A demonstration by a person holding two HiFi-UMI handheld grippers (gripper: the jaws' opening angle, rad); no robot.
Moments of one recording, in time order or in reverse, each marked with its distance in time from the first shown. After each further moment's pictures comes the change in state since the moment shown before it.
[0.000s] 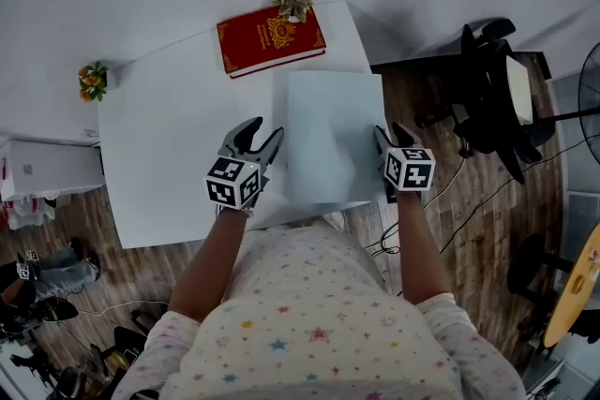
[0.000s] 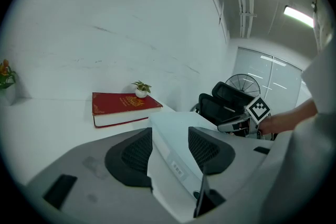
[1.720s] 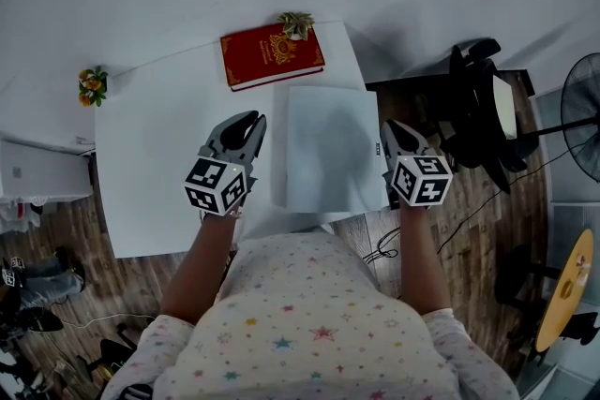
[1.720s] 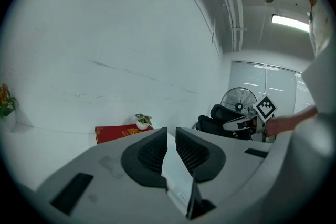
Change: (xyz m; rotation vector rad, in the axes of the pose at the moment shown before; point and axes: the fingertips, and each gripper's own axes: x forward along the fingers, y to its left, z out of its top) left arm -0.038 0.008 0.092 0.054 -0.197 -0.016; right arm -0.064 0.040 0.105 -0.070 -0.198 0.040
